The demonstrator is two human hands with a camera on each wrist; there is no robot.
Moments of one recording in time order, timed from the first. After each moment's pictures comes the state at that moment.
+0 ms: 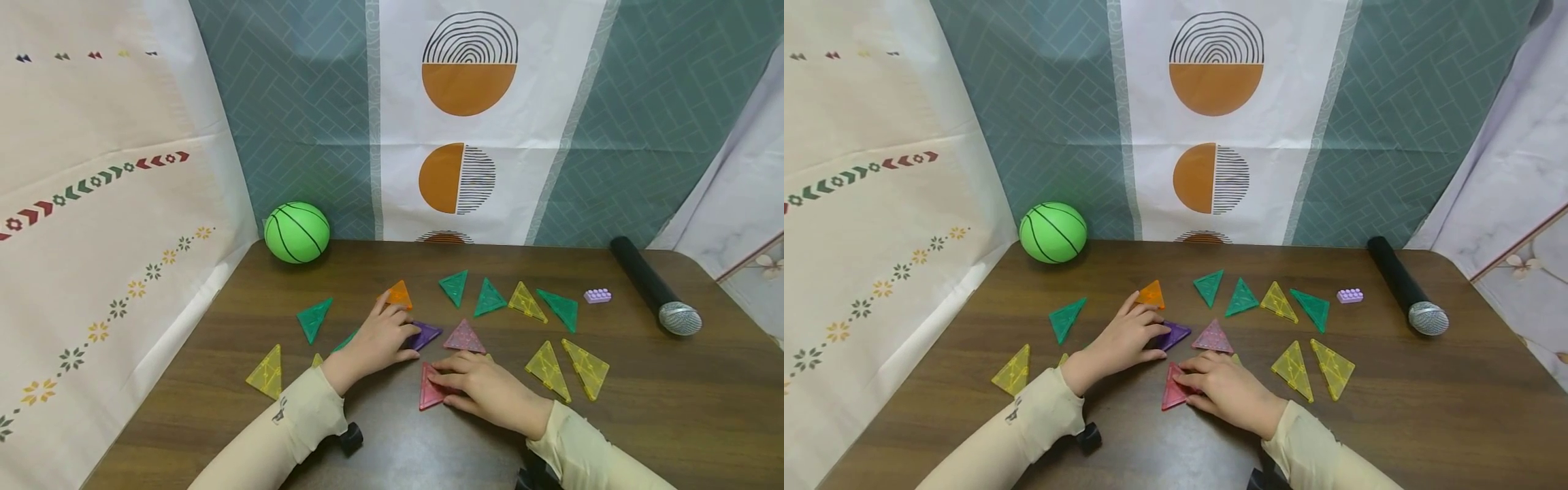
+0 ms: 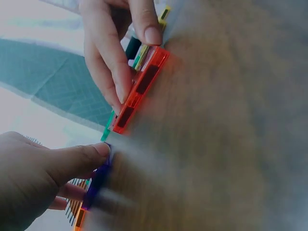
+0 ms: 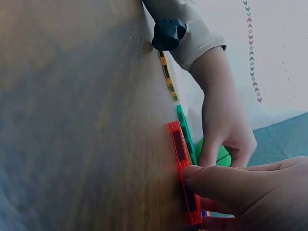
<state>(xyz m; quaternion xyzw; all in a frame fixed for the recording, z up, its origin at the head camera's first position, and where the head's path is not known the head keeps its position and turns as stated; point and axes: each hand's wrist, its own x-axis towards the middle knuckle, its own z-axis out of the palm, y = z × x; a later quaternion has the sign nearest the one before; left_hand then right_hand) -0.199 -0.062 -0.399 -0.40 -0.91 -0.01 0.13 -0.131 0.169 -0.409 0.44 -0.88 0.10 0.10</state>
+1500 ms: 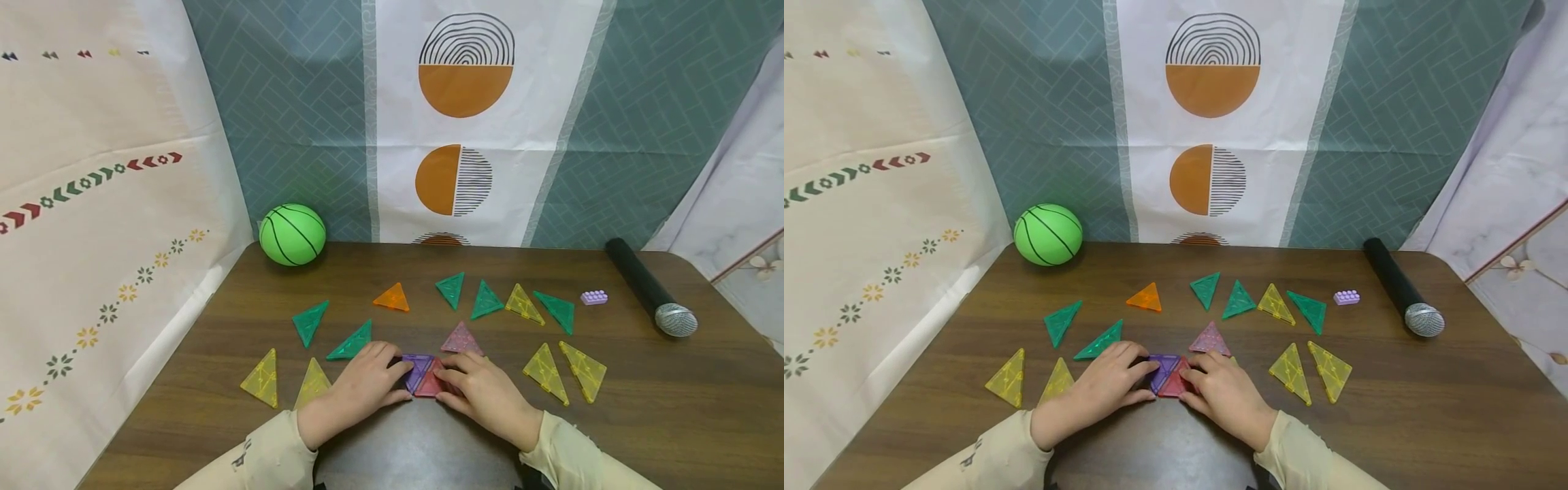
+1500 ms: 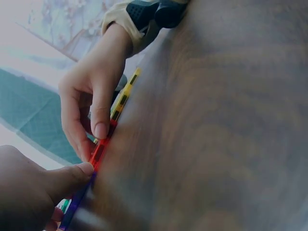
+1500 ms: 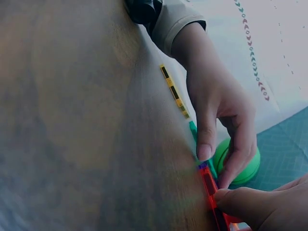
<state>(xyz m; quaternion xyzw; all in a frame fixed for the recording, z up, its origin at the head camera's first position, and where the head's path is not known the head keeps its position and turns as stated) -0.147 -0.079 -0.415 -0.42 -0.88 -0.03 0.22 -0.124 0.161 -0.418 0.36 -0.91 0.10 0.20</state>
